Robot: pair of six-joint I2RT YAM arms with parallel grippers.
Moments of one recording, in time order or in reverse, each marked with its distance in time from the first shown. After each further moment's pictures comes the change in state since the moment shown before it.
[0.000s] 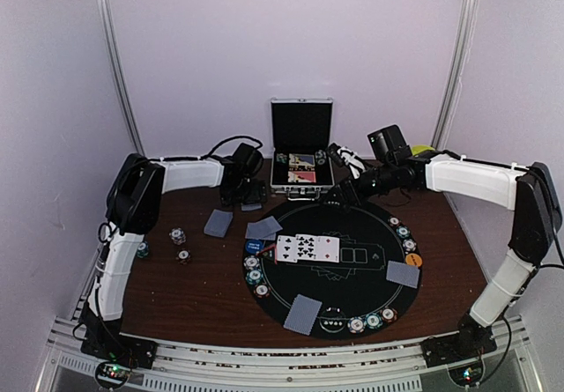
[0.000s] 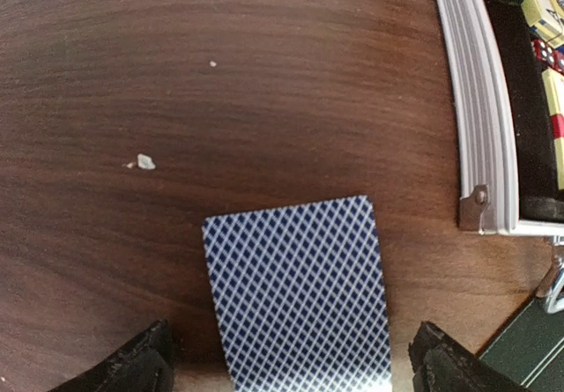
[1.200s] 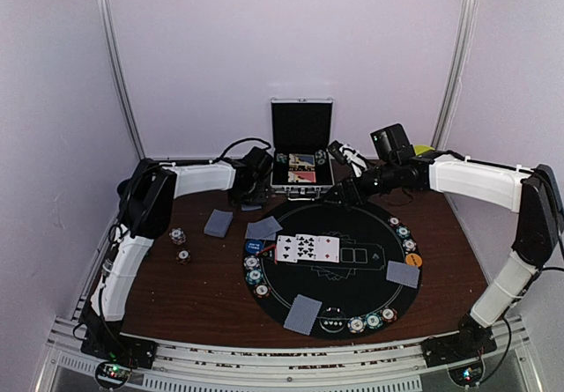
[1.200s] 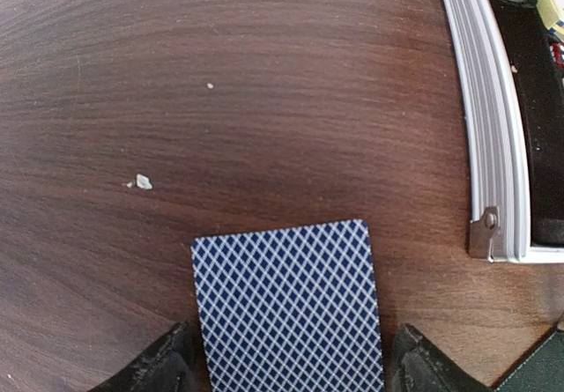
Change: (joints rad) left arm -0.051 0.094 0.122 -0.059 -0.138 -0.003; right arm 0.000 -0.029 -0.015 0.015 -0.010 0.007
